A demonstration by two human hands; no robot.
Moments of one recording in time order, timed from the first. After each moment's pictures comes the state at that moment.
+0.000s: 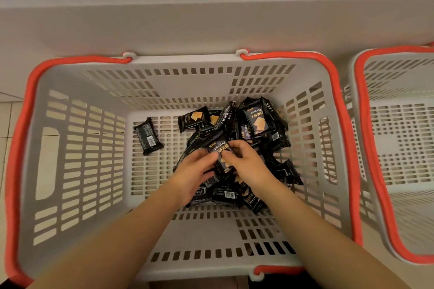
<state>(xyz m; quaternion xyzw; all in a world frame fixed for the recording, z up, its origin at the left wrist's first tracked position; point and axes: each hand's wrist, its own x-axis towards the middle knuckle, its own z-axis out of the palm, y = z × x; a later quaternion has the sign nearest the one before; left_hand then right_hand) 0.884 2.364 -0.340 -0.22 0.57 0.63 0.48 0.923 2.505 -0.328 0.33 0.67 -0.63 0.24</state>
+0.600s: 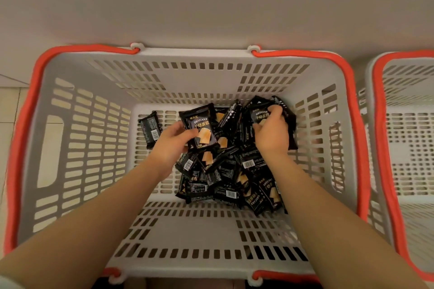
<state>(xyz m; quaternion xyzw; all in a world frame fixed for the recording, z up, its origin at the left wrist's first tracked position) 0.831 2.344 -0.335 -0.19 0.72 0.56 0.37 0.874 2.549 -0.360 0.37 0.87 -0.32 0.11</state>
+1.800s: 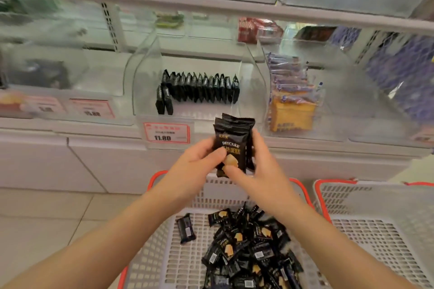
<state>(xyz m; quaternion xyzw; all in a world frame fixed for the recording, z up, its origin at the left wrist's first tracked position) 0.835 2.296 0.000 0.20 0.64 0.70 0.23 0.891 2.432 0.012 -0.05 0.82 -0.56 -0.11</state>
